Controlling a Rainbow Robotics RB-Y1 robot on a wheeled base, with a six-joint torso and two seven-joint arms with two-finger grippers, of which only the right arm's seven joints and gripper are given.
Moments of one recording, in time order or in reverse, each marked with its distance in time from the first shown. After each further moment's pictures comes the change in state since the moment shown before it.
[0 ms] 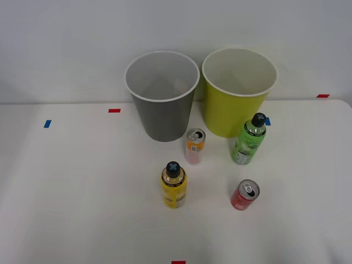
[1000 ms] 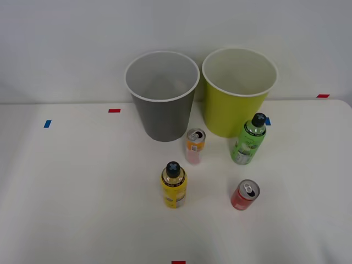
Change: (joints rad) arm -0.048 -0.003 0.043 0.060 -0.004 -0.091 0.139
